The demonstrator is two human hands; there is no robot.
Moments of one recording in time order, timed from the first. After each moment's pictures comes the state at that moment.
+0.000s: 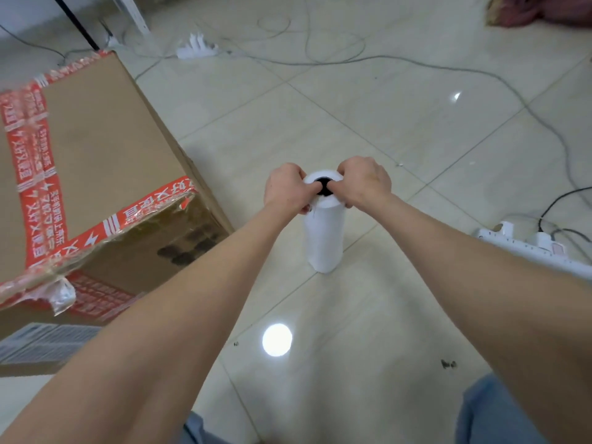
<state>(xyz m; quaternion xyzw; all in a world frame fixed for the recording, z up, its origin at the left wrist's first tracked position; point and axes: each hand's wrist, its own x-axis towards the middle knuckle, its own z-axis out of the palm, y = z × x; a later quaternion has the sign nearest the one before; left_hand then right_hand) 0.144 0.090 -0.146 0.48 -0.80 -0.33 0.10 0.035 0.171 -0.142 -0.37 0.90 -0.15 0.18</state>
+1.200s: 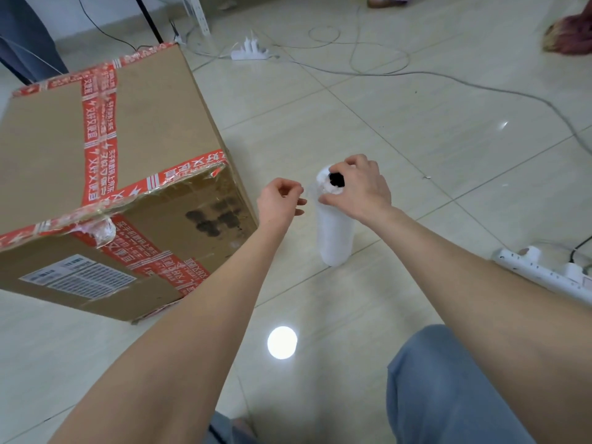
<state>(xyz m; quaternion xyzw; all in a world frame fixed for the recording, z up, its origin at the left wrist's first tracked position) 0.212 0.131 -0.161 0.52 -0.61 -0.51 0.31 0.074 0.191 -0.149 -0.51 0.83 -0.19 0.11</state>
